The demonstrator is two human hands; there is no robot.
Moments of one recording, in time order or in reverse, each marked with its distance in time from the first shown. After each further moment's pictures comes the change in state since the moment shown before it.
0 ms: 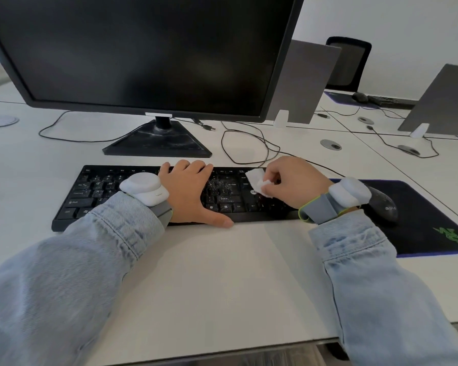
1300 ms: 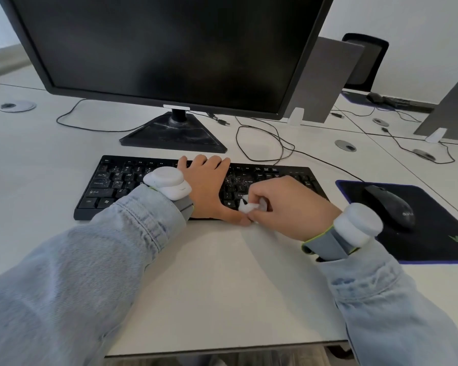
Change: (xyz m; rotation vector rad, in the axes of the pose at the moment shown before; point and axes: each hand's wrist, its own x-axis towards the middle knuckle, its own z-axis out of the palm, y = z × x) left_hand 0.001 -0.003 0.005 -0.019 0.045 0.004; right_hand -0.028 -0.056 0.011 0.057 -0.142 -0.232
